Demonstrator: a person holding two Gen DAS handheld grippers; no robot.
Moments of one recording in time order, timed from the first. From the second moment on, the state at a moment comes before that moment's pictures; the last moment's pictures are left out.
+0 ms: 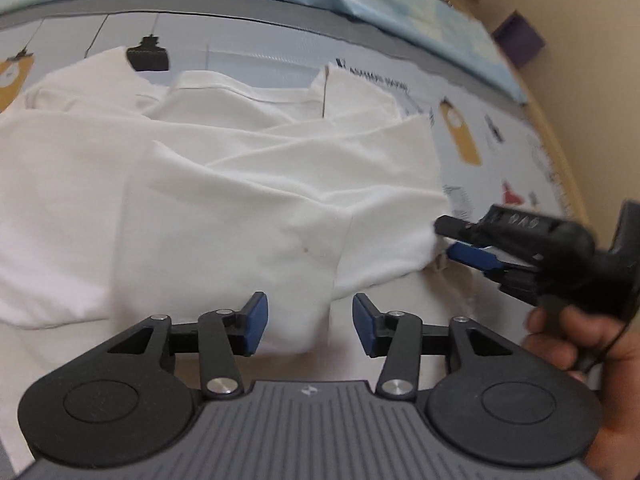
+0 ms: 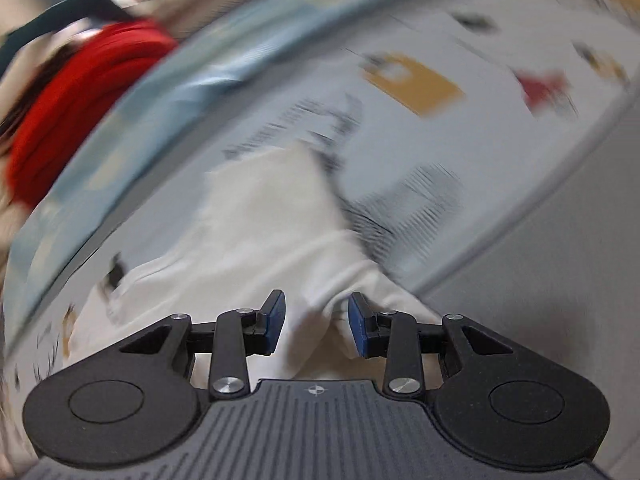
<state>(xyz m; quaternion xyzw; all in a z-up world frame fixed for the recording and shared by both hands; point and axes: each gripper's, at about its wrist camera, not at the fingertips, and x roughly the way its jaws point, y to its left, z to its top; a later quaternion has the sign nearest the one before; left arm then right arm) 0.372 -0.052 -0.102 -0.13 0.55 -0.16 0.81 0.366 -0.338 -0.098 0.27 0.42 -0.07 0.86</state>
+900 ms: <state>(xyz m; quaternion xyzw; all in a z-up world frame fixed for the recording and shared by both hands) 0.367 0.137 -0.035 -0.30 0.40 0.11 0.86 0.342 -0.379 -0.067 0.40 0.34 -0.14 0.84</state>
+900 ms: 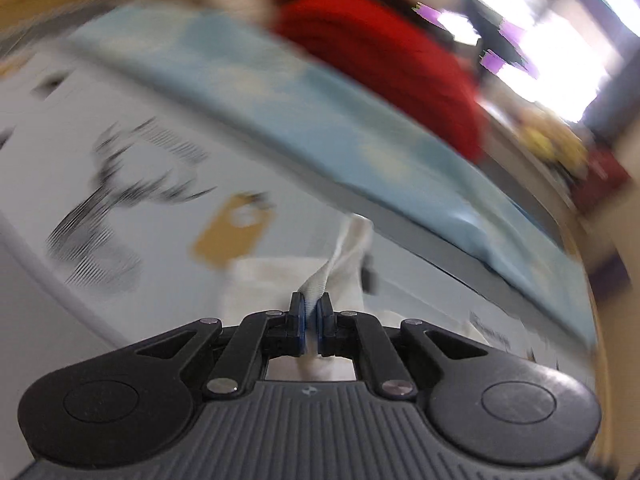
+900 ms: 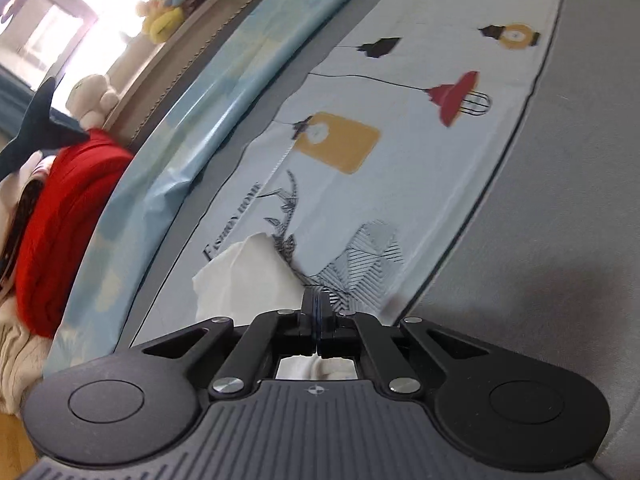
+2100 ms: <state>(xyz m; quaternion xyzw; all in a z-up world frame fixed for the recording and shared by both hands) 0.369 0.164 -0.113 -0.37 0.51 0.14 0.76 0.309 -0.413 -0.134 0.61 0.30 -0.22 0.70</state>
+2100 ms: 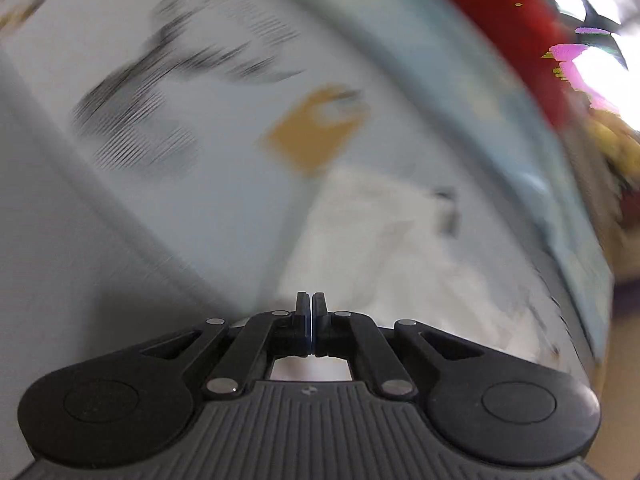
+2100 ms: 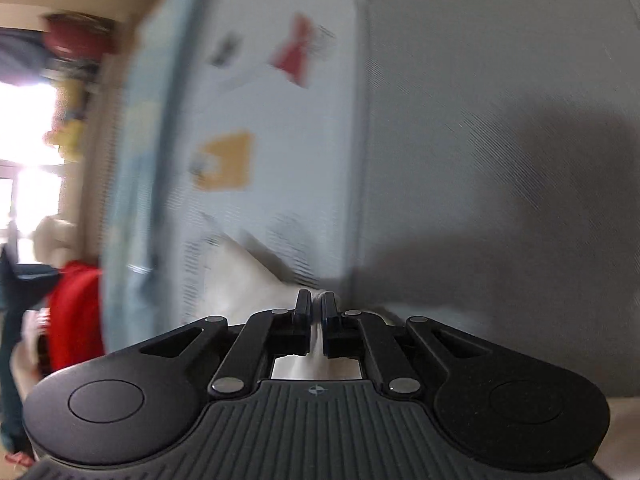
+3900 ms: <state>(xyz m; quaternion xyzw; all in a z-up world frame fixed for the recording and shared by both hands) 0.356 0.145 -0.134 -0.33 0.55 0.14 0.76 0.340 -0.377 -0.122 0.46 0.39 -0.23 0.76</state>
